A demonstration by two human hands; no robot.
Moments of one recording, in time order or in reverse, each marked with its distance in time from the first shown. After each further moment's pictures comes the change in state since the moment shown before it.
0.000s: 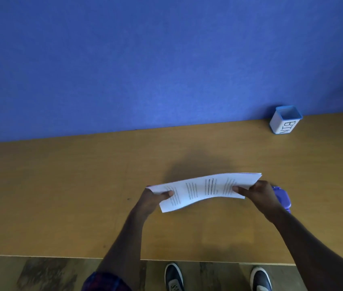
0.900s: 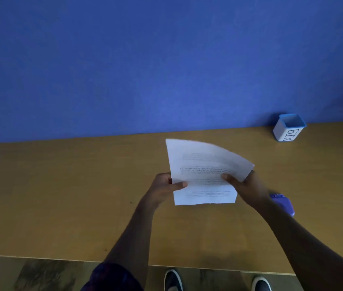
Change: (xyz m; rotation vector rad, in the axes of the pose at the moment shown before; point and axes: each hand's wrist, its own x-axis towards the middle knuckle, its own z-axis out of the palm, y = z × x) left_hand 0.008 0.058 0.020 -0.061 -0.123 0.098; right_hand 0.019 -0.049 0.036 -0.052 -0.002 -0.139
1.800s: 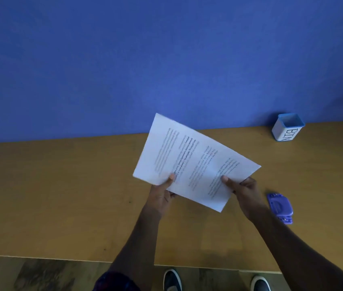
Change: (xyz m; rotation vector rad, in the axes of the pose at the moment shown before) left_hand -0.007 -0.025 0.015 -0.594 0.158 -0.013; right_hand -0.011 0.026 0.012 0.535 -0.005 0.038
